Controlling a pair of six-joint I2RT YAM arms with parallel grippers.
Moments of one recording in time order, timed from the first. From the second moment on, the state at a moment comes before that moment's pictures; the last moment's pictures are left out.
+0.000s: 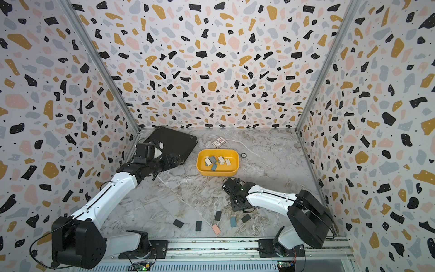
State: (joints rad) left arm -0.16 1.27 0.97 -0.49 0.23 -0.46; right arm 0.88 1.46 0.78 -0.72 0.17 0.66
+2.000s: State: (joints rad) left arm -0.16 1.30 1.01 -0.50 0.20 -0.45; right arm 0.59 2.10 1.74 -0.78 0.12 0.25
